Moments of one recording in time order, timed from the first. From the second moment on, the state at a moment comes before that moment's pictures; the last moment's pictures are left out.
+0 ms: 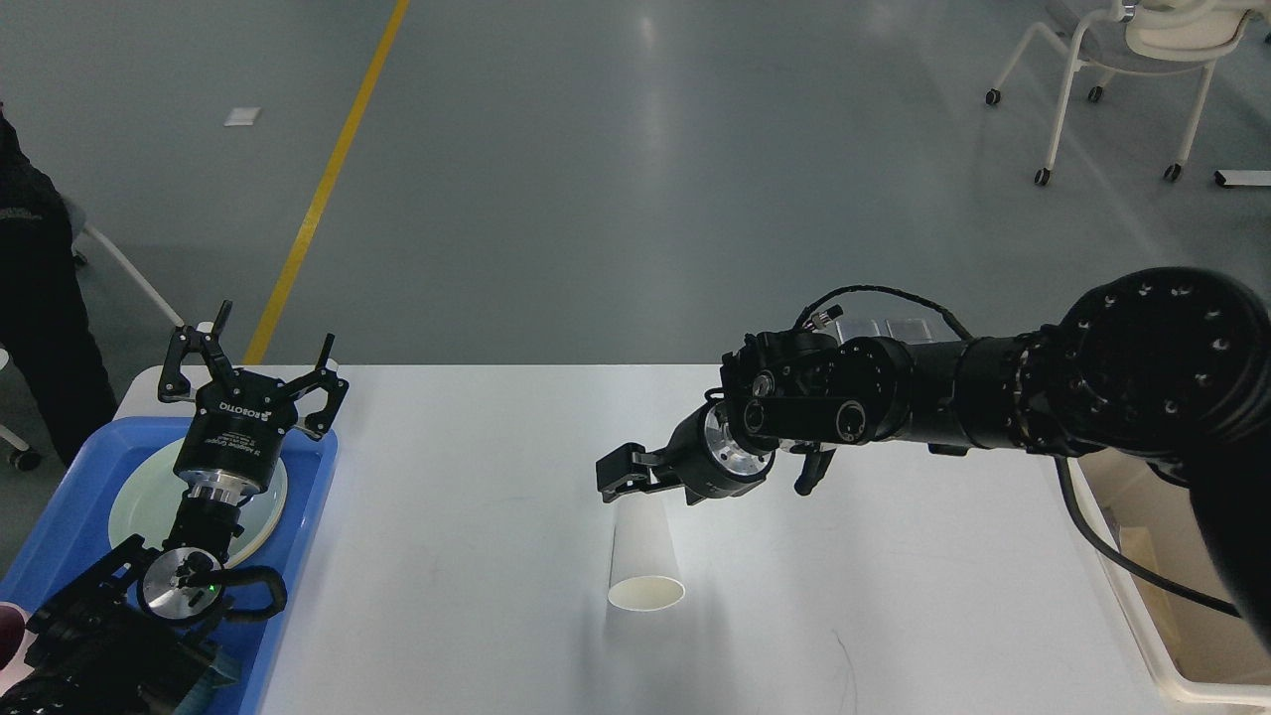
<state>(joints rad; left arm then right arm) -0.49 0.25 -0.99 -0.48 -0.16 -0.81 -0.35 1.45 0.09 -0.76 0.90 -0.21 0.36 -0.06</state>
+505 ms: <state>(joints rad) -0.49 0.25 -0.99 -0.48 -0.16 -0.81 -0.35 1.31 0.15 -0.76 0.82 -0.22 0.27 -0.06</state>
